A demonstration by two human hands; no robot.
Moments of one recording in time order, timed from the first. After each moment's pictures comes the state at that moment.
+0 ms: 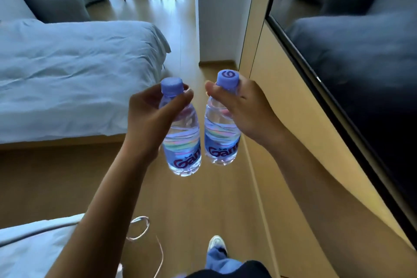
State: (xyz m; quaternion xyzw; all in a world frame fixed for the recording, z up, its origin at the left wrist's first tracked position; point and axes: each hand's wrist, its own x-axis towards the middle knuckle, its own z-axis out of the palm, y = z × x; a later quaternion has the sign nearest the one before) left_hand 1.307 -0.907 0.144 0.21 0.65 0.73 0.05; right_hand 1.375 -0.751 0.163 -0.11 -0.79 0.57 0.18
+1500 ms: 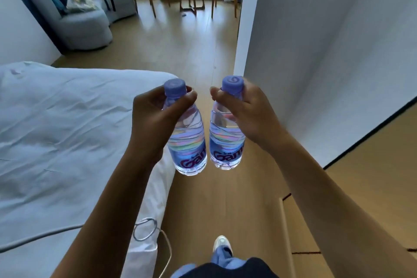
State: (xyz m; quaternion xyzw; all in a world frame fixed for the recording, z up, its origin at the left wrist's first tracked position) left_hand 0.381 -0.568 0.142 0.18 0.70 0.69 -0.04; right_hand 0.426 -0.401 0.158 -0.05 -0.79 0.59 0.13
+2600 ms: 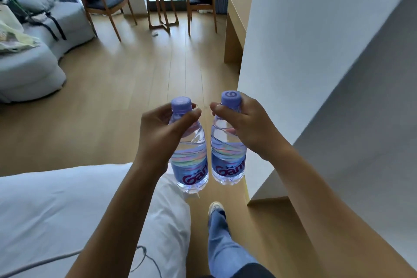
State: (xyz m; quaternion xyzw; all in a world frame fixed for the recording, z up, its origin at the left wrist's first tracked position) left_hand -0.352 -0.360 0.127 0.15 0.68 0.71 0.09; right_hand -0.286 -0.203 0.143 -0.12 -0.80 0.57 0.13
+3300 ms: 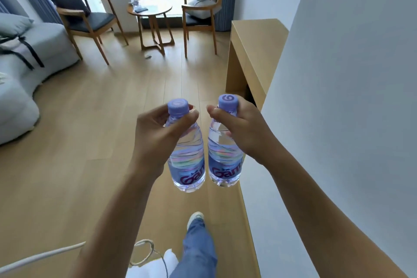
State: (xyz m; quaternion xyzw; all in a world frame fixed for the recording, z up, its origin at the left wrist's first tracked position) left_hand -0.800 -0.127 0.134 0.18 0.68 0.70 0.07; right_hand -0.736 0.033 0.140 -0.11 -0.81 0.56 0.16
